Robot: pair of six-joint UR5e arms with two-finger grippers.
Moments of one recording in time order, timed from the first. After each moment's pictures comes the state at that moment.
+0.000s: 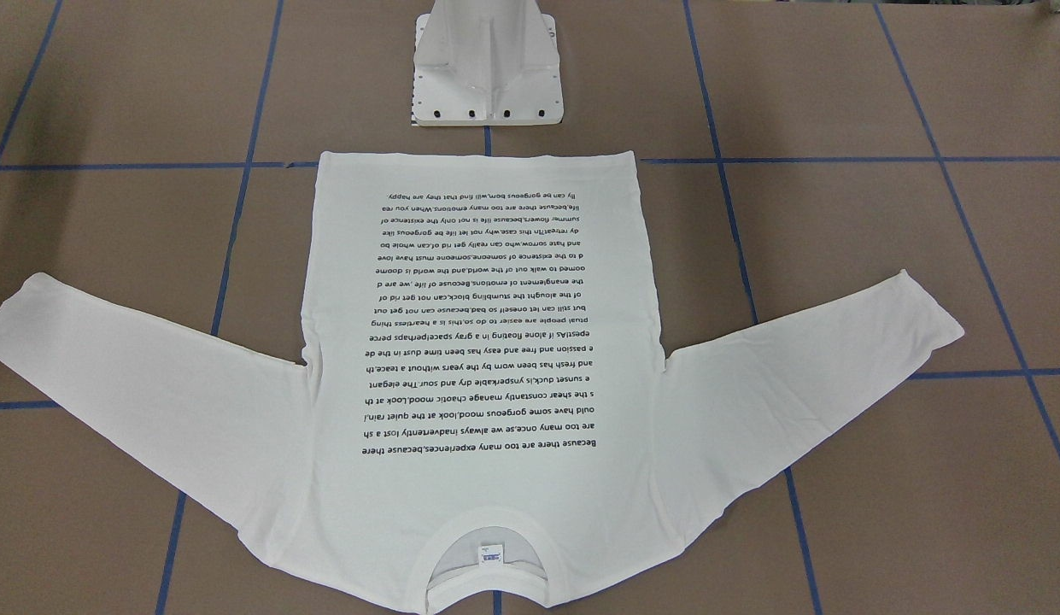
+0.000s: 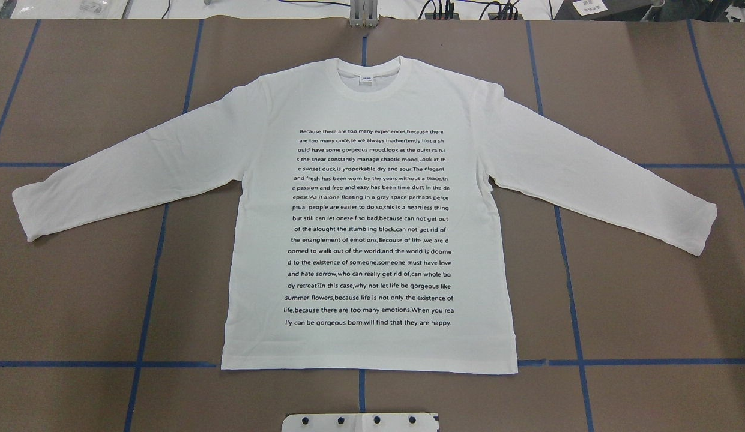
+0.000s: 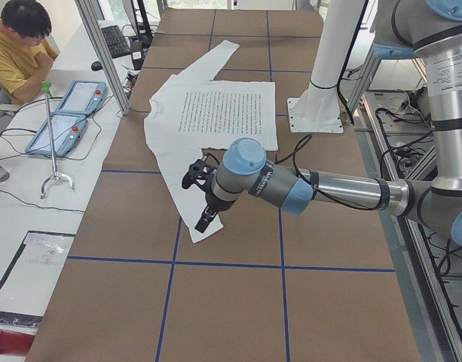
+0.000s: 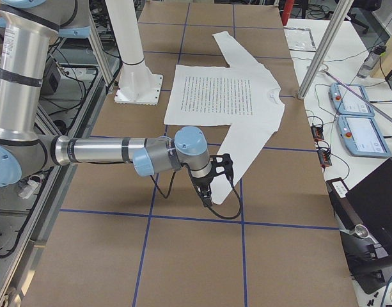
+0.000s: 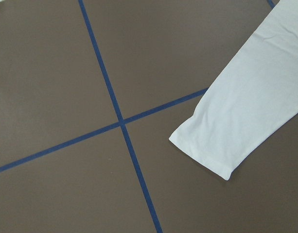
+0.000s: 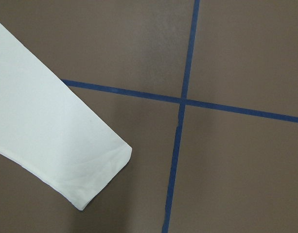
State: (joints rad) left arm -1.59 -1.36 -1.91 -1.98 -2.36 0.09; right arm 1.53 -1.82 1.87 -1.27 2.31 0.10
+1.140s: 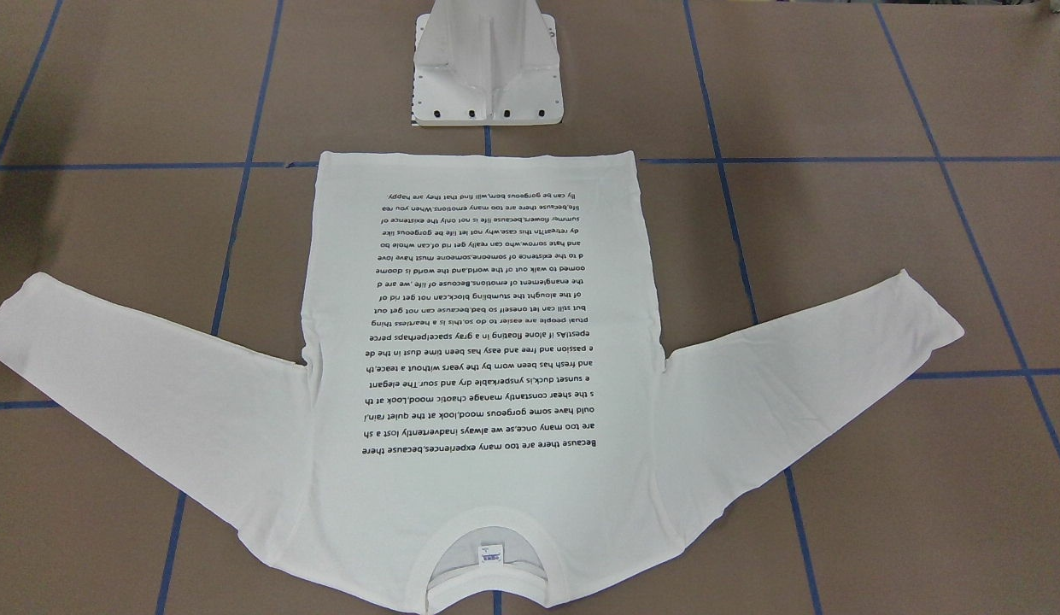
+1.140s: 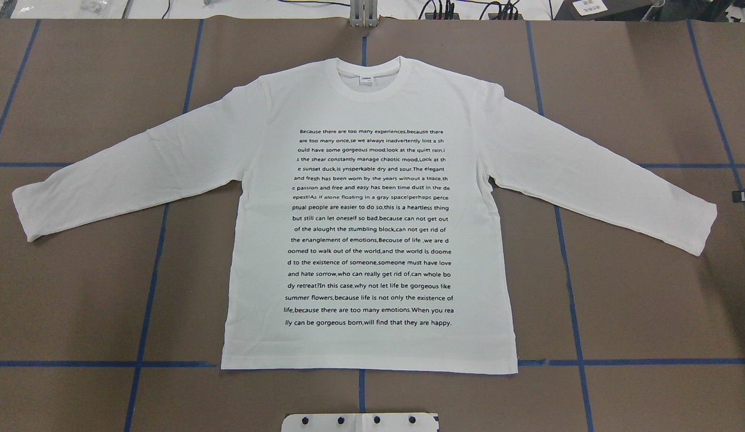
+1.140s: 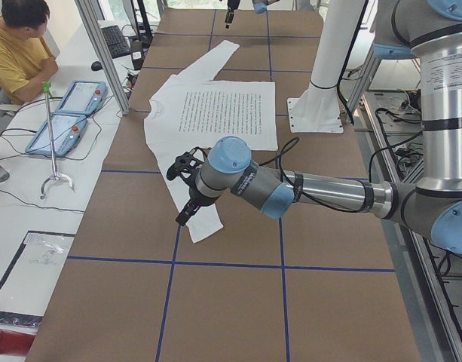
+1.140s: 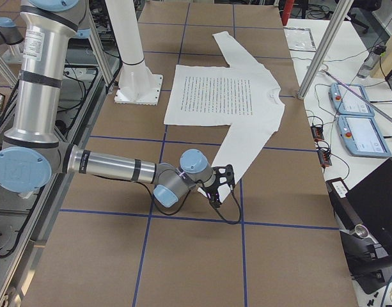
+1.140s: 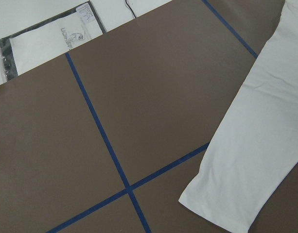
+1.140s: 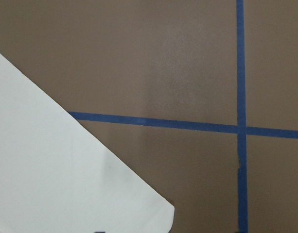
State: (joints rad) left arm -1.59 -1.41 -1.85 -2.05 -2.41 0.09; right arm 1.21 -1.76 1.50 -0.56 2.15 0.65
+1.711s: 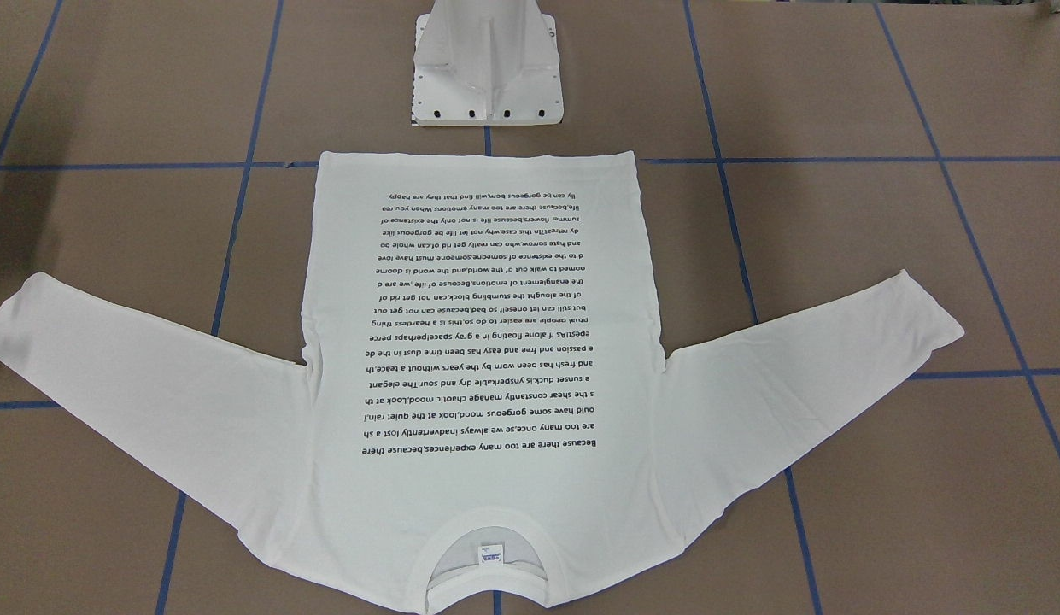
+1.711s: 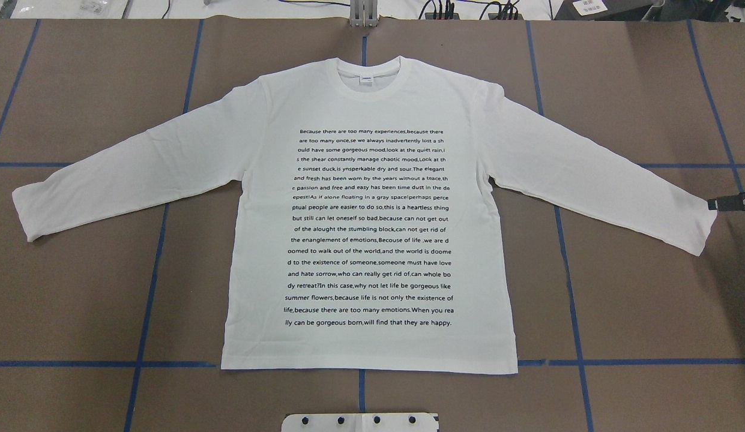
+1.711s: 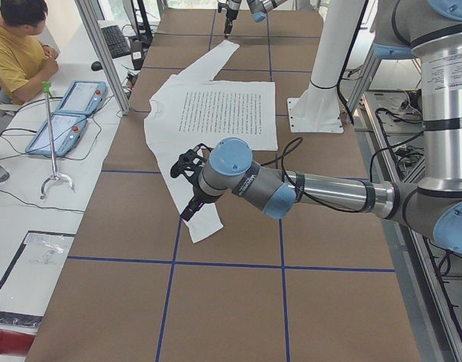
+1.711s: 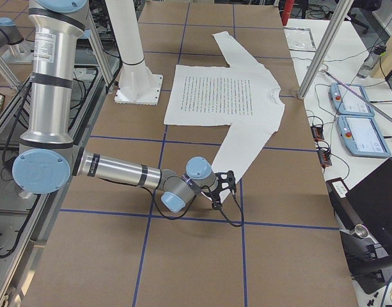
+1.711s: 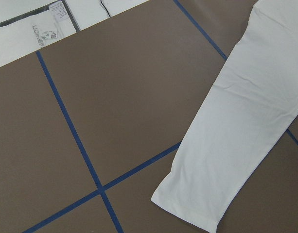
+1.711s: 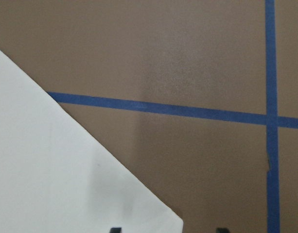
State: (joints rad) left arm -1.60 -1.41 -1.86 -2.04 -2.47 0.10; right arm 1.14 -1.70 1.39 -0.52 2.12 0.66
